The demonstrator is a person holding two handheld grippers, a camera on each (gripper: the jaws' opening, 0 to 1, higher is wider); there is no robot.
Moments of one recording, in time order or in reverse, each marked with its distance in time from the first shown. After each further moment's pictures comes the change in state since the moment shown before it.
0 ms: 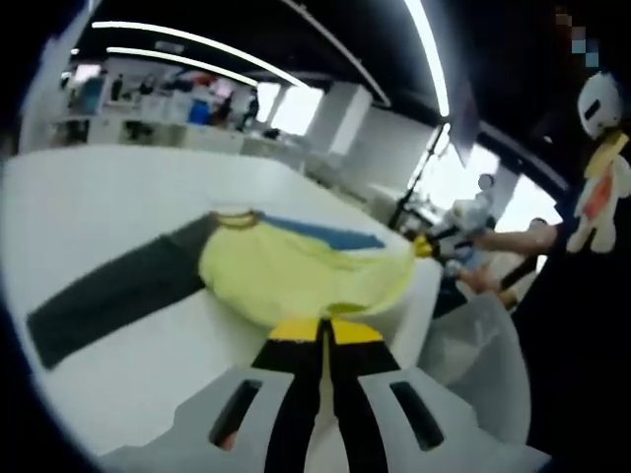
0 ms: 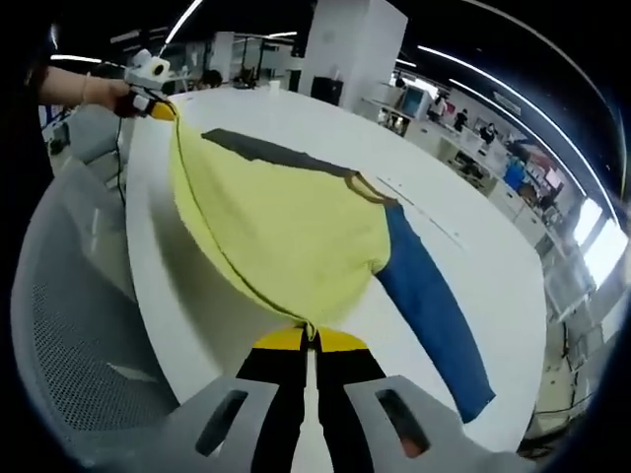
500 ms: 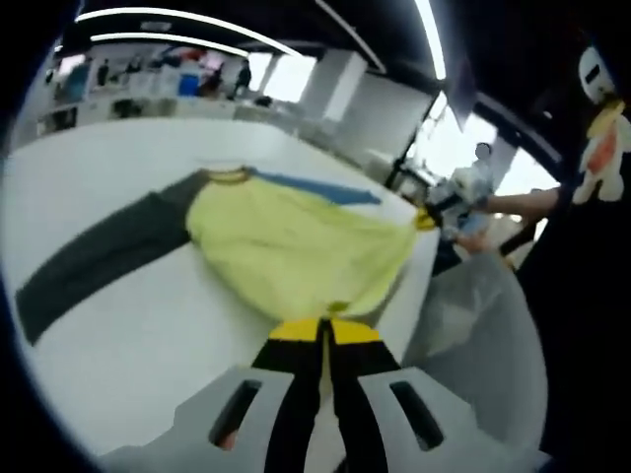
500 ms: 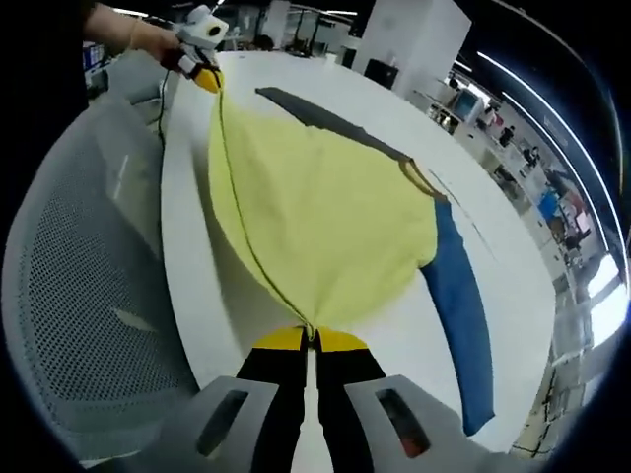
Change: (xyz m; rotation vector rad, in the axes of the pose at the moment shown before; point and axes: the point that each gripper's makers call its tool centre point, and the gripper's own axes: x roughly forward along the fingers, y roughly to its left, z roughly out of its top) left arm 0.008 -0.003 -0.058 0.021 0.157 -0.019; right arm 0.016 0.047 -0.026 -0.197 0.106 0.113
